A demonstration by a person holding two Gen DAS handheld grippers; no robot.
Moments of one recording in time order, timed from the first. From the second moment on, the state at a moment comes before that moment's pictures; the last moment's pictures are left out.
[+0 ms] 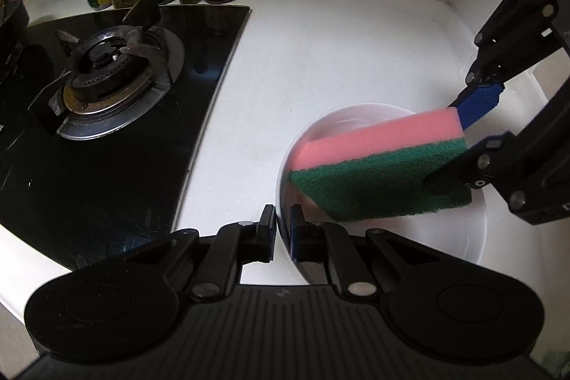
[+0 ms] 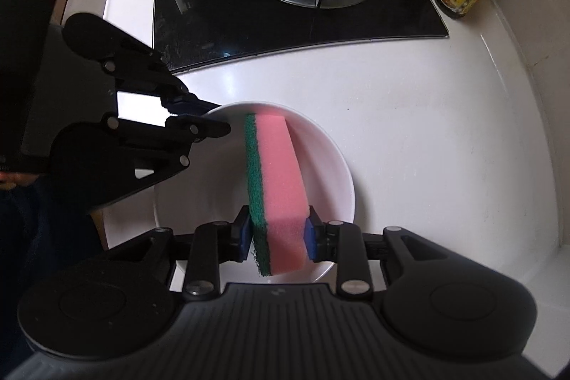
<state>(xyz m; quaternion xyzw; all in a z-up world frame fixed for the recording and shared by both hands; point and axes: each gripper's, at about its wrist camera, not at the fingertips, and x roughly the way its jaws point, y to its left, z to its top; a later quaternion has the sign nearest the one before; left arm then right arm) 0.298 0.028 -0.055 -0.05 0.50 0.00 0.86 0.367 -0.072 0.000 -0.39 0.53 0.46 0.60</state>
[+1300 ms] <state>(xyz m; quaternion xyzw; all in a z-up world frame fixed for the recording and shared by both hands) 0.298 0.021 -0.059 0.06 0.48 -0.03 0.87 0.348 -0.108 0.014 -0.31 0.49 0.38 0.72</state>
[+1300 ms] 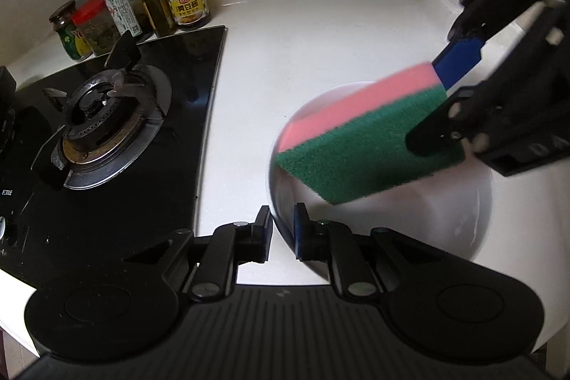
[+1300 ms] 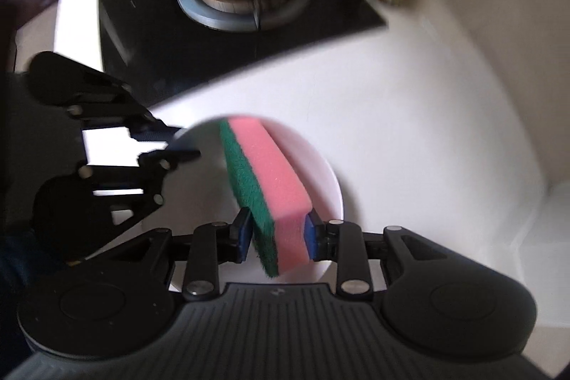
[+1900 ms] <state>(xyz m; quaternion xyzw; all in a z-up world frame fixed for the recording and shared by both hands) 0.298 0.021 -0.058 0.07 0.48 -0.05 0.87 0.391 -0.041 0.017 -0.36 0.48 0.47 0.65</state>
